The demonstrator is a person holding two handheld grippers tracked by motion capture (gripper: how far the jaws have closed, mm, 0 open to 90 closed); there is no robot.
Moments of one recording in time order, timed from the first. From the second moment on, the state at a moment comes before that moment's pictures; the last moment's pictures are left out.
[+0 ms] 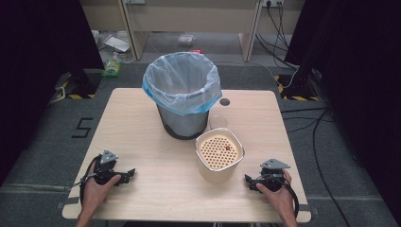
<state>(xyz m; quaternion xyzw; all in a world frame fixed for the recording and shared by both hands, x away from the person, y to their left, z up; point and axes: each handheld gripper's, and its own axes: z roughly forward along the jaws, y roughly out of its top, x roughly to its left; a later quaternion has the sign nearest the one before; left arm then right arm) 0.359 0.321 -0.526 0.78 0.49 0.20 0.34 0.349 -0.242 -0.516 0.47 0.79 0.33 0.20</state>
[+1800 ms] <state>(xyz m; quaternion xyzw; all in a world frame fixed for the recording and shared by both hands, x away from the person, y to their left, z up) 0.359 0.321 -0.526 0.77 0.49 0.20 0.34 0.470 -0.223 -0.397 0.46 0.76 0.41 0.21</state>
